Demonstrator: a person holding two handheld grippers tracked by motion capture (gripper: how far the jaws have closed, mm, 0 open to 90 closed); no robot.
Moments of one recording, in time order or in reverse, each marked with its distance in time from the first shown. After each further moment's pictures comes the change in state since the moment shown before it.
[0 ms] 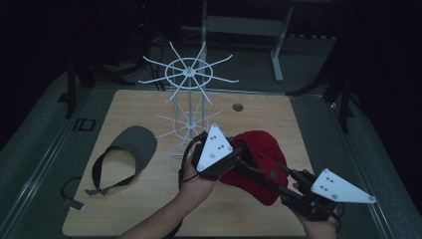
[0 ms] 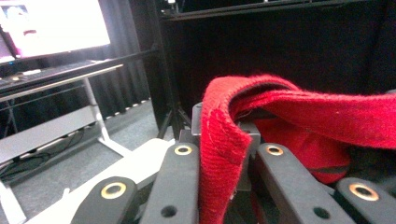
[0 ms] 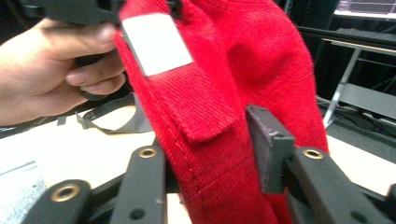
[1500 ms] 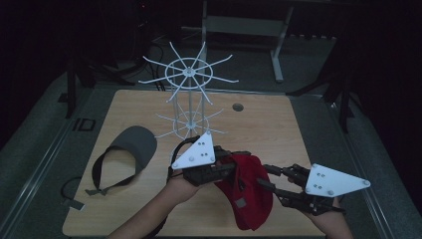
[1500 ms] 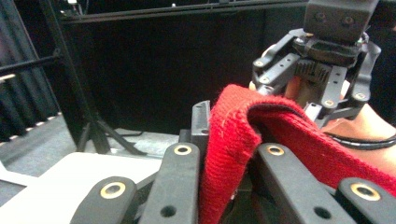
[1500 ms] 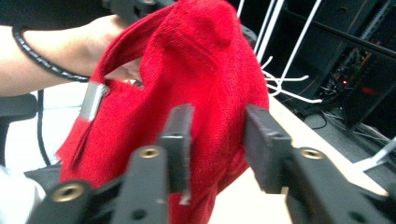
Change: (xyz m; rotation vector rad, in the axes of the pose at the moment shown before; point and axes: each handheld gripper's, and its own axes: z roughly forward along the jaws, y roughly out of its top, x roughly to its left) left arm 0.021 -0.018 -0.016 -0.034 -0.396 0.010; right arm -0.007 0.025 0.010 0.075 0.263 -0.244
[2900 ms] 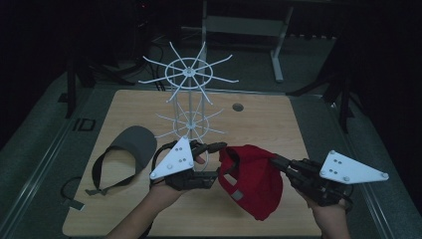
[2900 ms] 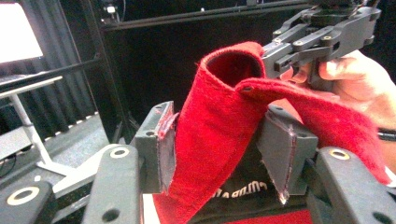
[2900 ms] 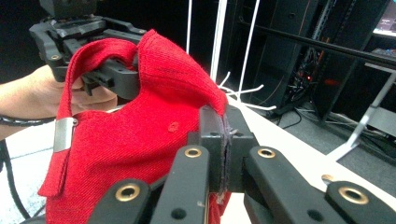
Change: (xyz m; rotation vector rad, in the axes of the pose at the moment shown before) left arm -0.007 -0.010 -0.038 -0.017 0.137 0.030; right arm -0.013 0.011 -0.012 -0.082 -0.143 0.157
